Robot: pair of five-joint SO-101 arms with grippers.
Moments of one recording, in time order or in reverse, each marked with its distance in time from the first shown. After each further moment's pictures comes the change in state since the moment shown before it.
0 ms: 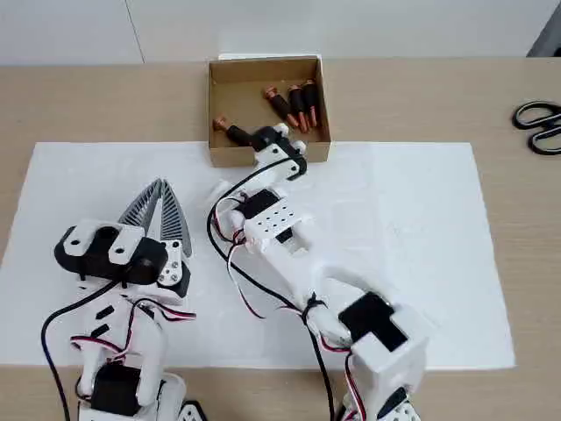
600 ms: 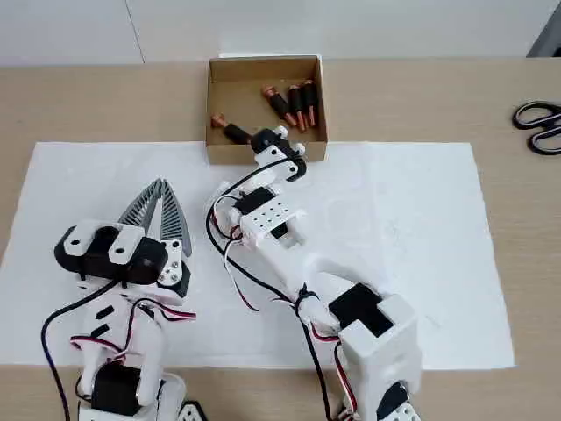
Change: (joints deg) left arm 0.0 0.0 0.0 0.0 0.0; right arm 0.2 6.7 -5.0 0.4 0.1
